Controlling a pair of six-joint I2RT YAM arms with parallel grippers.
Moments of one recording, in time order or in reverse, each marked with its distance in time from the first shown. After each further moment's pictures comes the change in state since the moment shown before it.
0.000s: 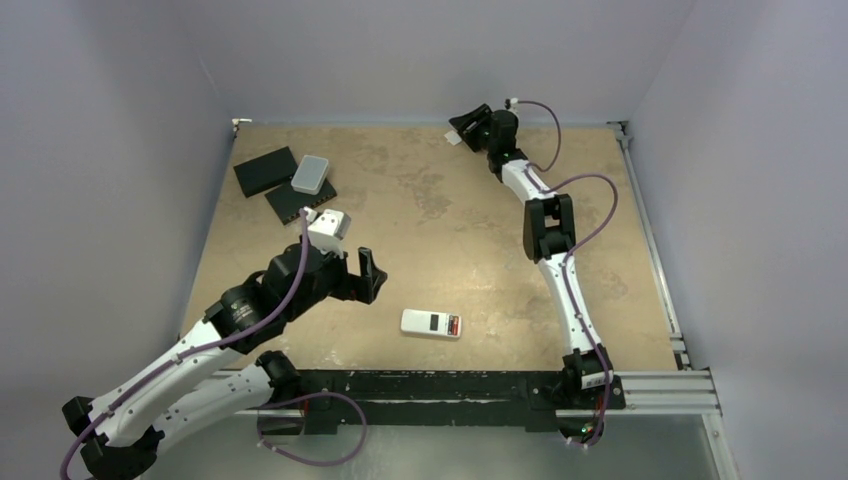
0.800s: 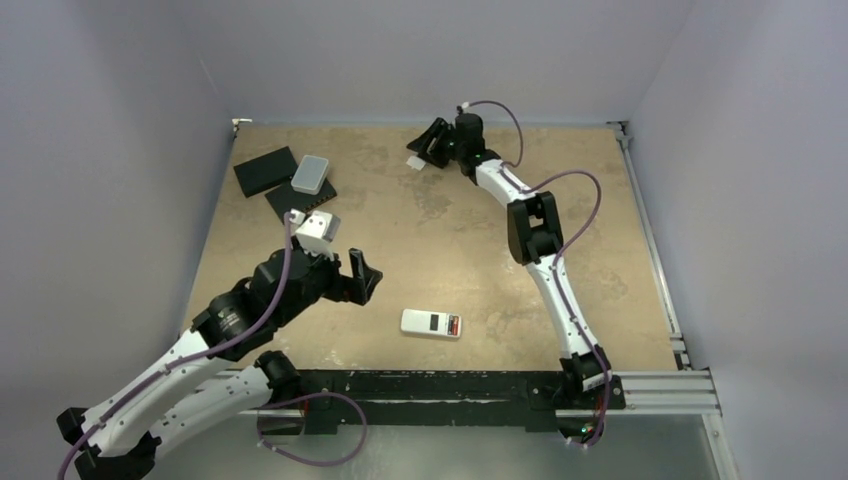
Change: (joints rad) left arm 0.000 -0.060 0.000 -0.007 -0.004 0.000; right arm 0.137 -0.101 -0.082 -0.181 -0.175 -0.114
